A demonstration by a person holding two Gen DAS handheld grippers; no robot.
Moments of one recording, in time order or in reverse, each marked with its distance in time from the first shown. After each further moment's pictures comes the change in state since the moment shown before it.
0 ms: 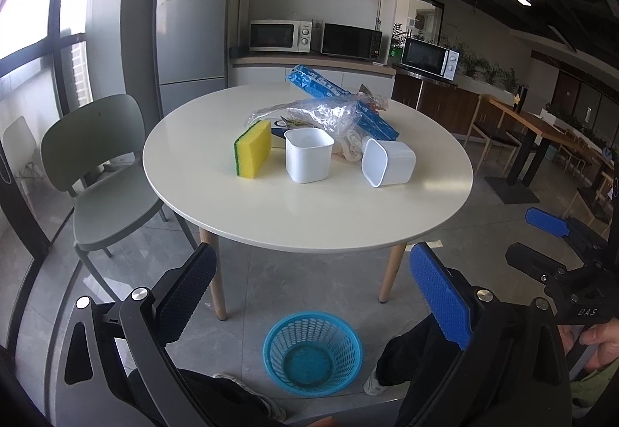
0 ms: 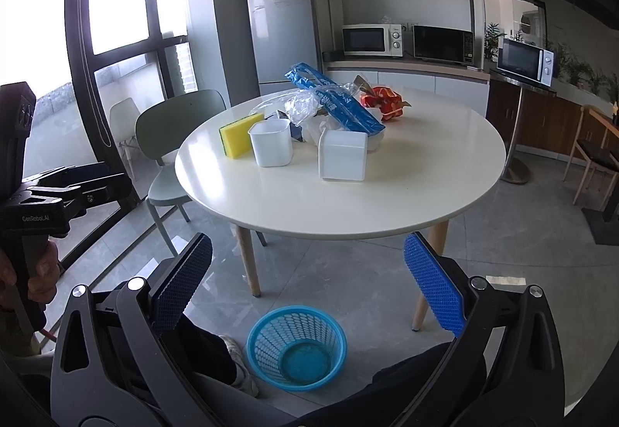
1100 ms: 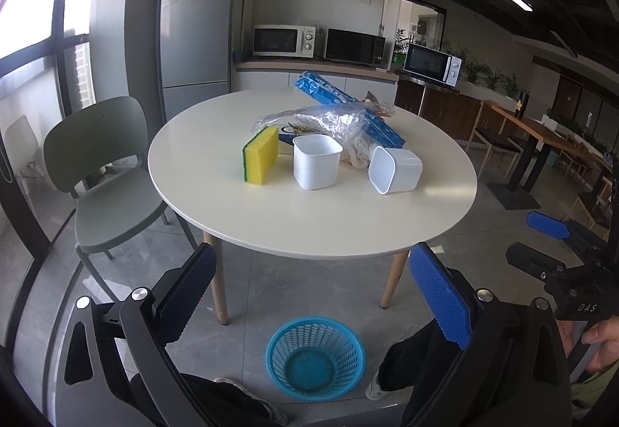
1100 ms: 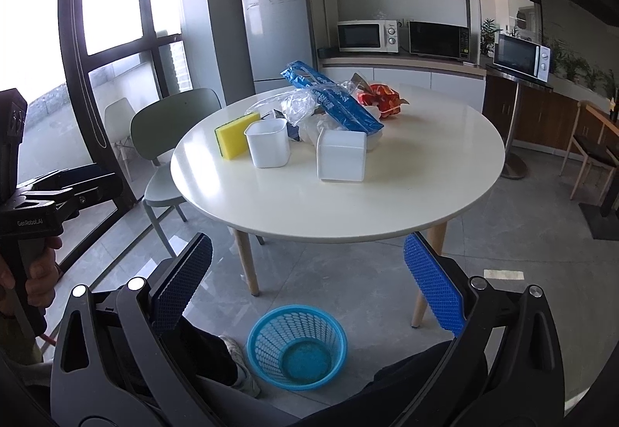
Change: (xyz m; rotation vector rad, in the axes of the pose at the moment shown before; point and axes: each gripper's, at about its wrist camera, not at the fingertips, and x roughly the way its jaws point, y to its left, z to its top) left arm -0.003 0.007 0.001 -0.004 -0.027 0.013; right arm 0.005 0.001 0.003 0.015 0.013 -0.016
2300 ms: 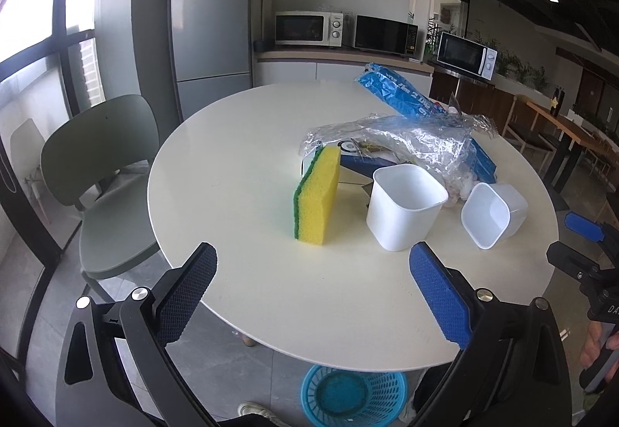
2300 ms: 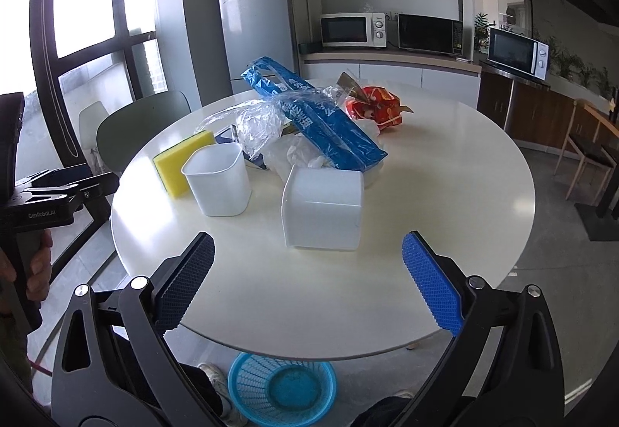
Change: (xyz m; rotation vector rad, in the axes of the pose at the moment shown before) left arm 0.111 0.063 0.059 0.000 0.051 0.075; right arm 0.112 -0.018 0.057 0.022 0.021 -0.068
